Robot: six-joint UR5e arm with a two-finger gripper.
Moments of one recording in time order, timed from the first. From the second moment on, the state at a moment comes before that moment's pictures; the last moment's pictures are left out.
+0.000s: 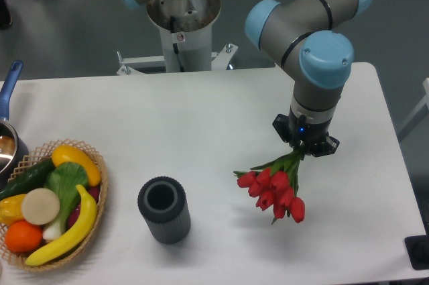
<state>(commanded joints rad) 2.62 -1.95 -1.48 -1.19 1.58 1.18</state>
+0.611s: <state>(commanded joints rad) 2.61 -1.94 -1.48 -1.18 1.47 1.17</state>
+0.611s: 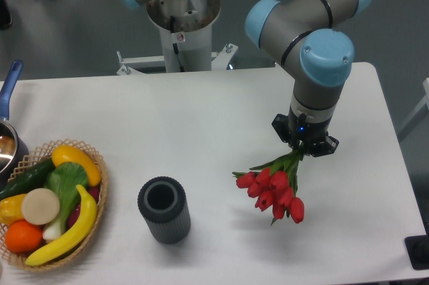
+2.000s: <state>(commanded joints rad) 2.61 -1.93 -1.53 -0.97 0.60 1.09</state>
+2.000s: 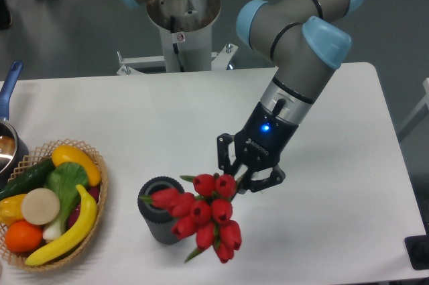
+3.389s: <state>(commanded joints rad) 2.60 -1.89 -1.58 -0.85 0.15 1.08</state>
